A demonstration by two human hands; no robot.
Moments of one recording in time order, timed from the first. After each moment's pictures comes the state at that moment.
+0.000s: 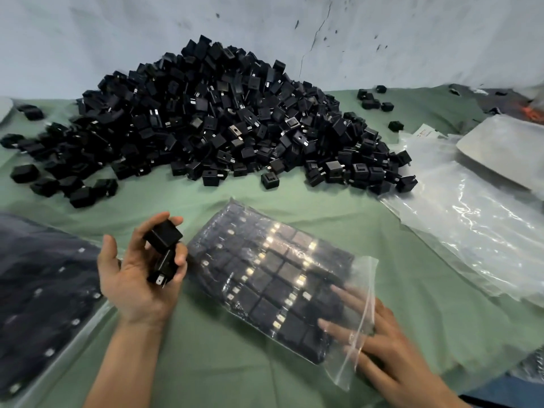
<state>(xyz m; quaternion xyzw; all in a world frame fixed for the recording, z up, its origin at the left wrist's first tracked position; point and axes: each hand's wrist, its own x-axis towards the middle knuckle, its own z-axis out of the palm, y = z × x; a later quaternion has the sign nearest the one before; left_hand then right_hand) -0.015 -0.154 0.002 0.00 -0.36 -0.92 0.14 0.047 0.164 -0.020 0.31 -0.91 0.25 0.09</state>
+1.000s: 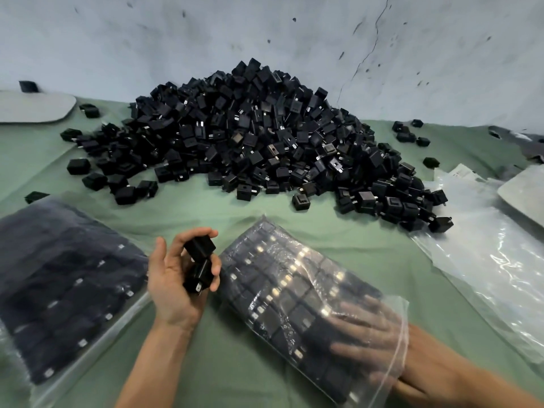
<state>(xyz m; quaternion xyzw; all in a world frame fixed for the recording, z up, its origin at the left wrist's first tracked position) -0.025 -0.155 -0.008 0.04 -0.43 -0.88 0.18 -0.025 0.176 -0.001 0.48 -0.86 -0.16 -0.01</state>
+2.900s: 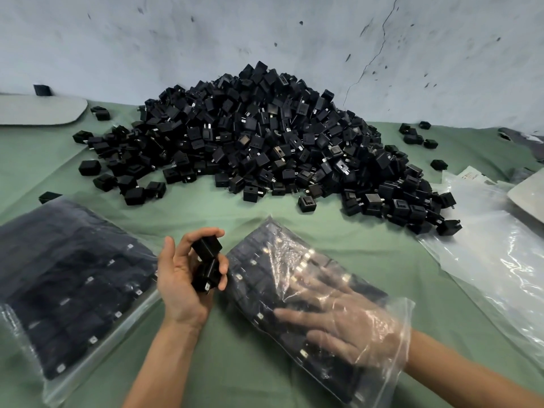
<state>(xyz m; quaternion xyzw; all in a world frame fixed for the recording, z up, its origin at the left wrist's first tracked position) -0.025 -0.153 -0.006 0.05 -0.43 -0.88 0.20 -0.068 0.062 0.033 0.56 -0.83 -0.03 -0.04</state>
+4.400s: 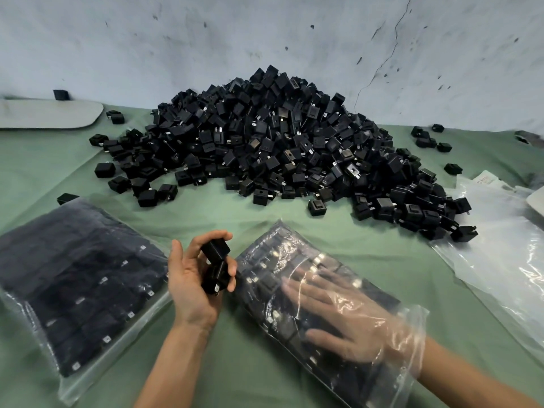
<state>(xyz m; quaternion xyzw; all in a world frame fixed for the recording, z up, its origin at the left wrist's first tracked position) -0.026 -0.155 -0.007 0.07 -0.43 -0.88 0.20 -0.067 0.083 -0.009 0.51 -0.86 0.07 -0.07</state>
